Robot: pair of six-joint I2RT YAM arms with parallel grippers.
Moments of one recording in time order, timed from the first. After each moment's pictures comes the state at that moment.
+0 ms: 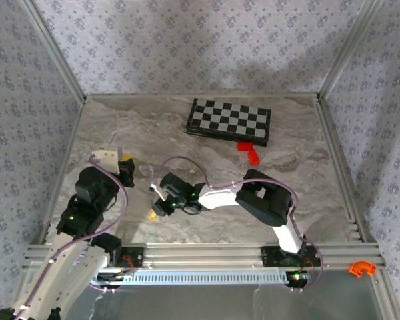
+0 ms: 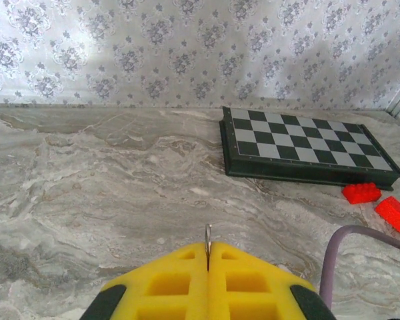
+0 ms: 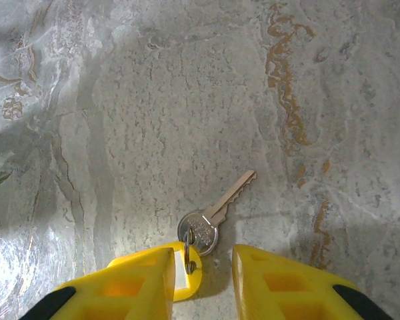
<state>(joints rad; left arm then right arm) -0.41 0.51 0.63 -0.37 -0.09 -0.22 1.14 2.03 1.15 0.12 -0.22 0.28</state>
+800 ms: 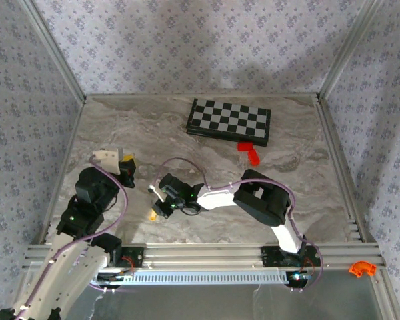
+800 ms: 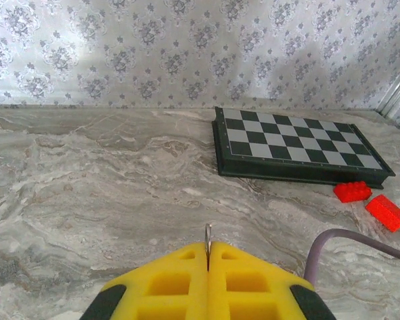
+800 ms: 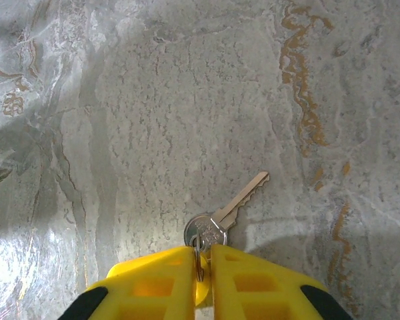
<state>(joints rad) -0.41 0.51 0.62 -0.37 -0.07 -0.22 1.14 2.05 1.16 0.13 -0.23 0.28</state>
